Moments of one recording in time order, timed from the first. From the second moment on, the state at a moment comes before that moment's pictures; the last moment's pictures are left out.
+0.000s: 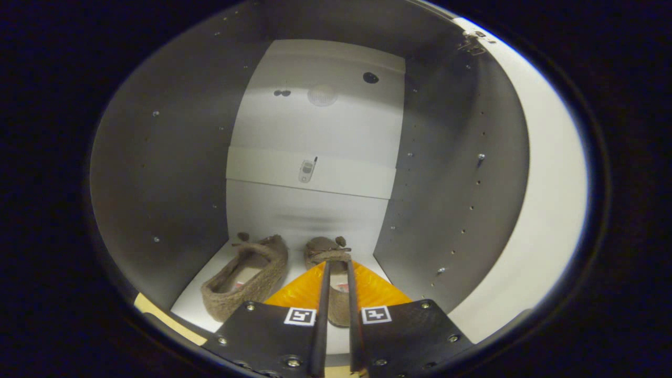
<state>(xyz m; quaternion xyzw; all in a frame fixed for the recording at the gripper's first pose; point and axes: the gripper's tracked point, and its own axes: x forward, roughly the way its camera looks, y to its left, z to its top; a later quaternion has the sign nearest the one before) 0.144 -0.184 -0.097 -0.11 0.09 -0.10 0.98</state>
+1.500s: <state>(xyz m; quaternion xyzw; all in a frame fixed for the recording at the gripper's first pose) -0.231 -0.257 0.073 -0.09 -0.05 -0.18 0.98</state>
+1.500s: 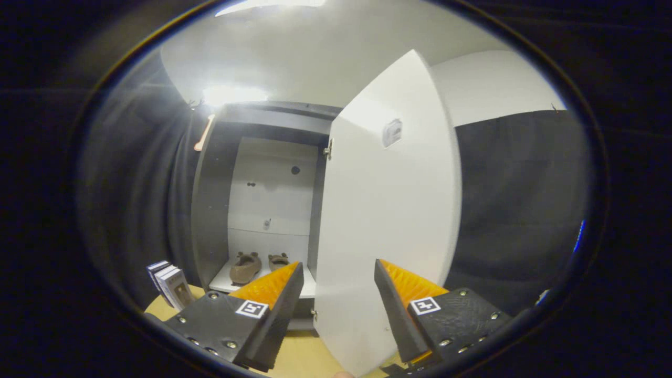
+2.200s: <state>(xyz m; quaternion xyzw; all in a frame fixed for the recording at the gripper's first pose) -0.280 -0.377 0.067 -0.08 -0.03 -0.16 0.98</state>
